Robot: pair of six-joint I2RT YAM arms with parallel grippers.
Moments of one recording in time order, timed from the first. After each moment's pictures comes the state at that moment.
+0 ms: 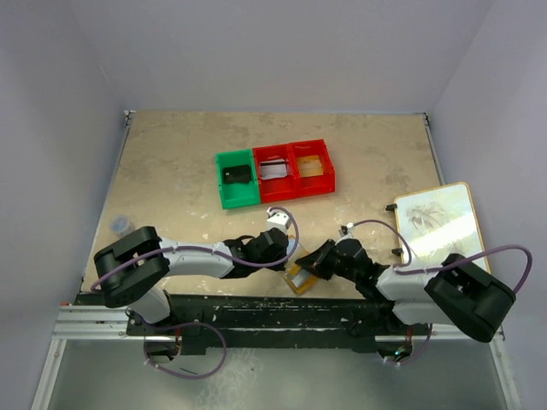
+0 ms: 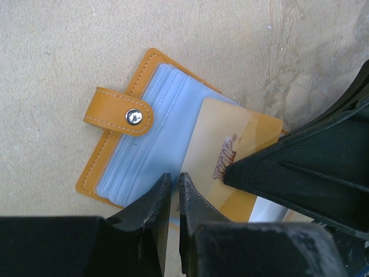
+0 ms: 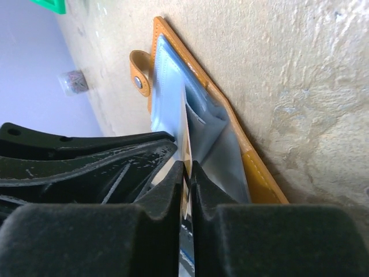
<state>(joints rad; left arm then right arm) -1.11 1.58 0.71 0.08 -0.26 -0.71 0.79 1.25 0.09 0.61 -0.05 1.42</state>
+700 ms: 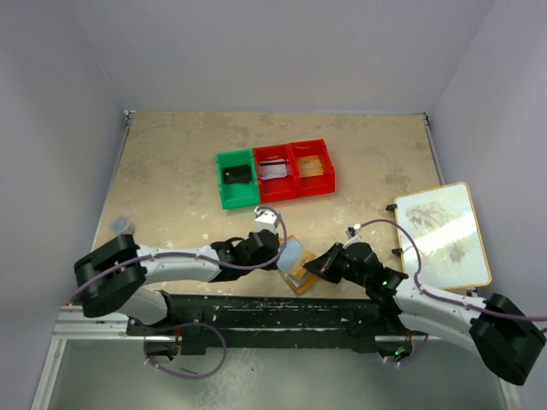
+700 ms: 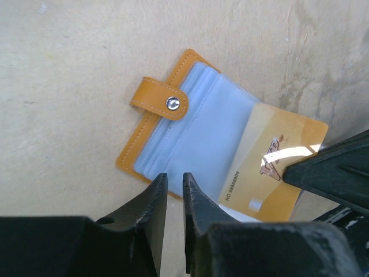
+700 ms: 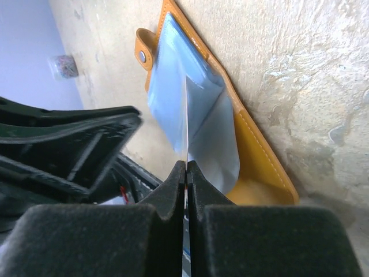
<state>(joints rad) -1.11 1.49 0.66 0.02 -0.34 -0.75 0.79 0.90 0.07 0.28 -0.04 1.34</state>
